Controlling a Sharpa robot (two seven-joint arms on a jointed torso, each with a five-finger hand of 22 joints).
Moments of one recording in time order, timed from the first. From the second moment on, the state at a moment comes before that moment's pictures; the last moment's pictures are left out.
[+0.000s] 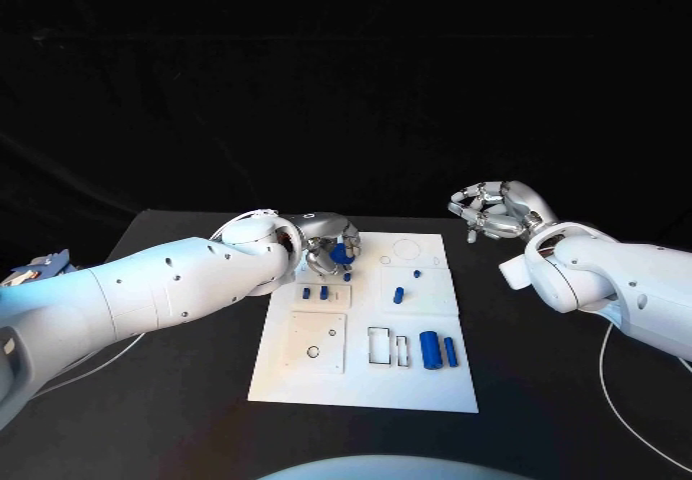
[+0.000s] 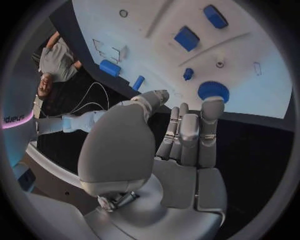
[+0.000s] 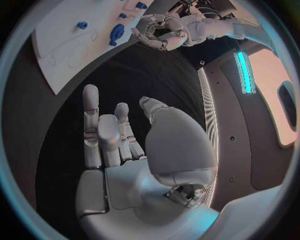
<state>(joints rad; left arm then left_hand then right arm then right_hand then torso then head) 1.18 -0.59 -0.05 1.22 -1.46 -0.13 0.07 1.38 -0.27 0.51 0.11 0.35 0.74 0.16 0.39 0.39 0.84 0.11 0.46 0.20 1.35 0.03 1.31 1.00 0.15 1.25 0.12 1.10 0.82 1.23 -0.84 -0.13 1.35 -0.54 -0.48 0.28 1.25 -0.12 0.32 0.24 0.24 0.70 0.18 0.43 0.41 0.91 0.10 0.99 0.76 1.36 0.02 1.24 0.94 0.17 1.09 0.13 0.62 0.81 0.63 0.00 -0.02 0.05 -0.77</state>
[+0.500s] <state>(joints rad) 1.18 -0.55 -0.05 1.17 -1.56 -0.06 0.04 1.38 -0.27 0.51 0.10 0.35 0.78 0.15 0.39 0.37 0.87 0.11 0.44 0.17 1.40 0.02 1.35 1.05 0.14 1.30 0.12 1.18 0.92 1.23 -0.84 -0.13 1.35 -0.54 -0.48 0.29 1.25 -0.12 0.32 0.25 0.24 0.70 0.18 0.44 0.41 0.90 0.10 0.97 0.73 1.34 0.02 1.22 0.90 0.17 1.09 0.13 0.61 0.81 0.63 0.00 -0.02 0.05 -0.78</state>
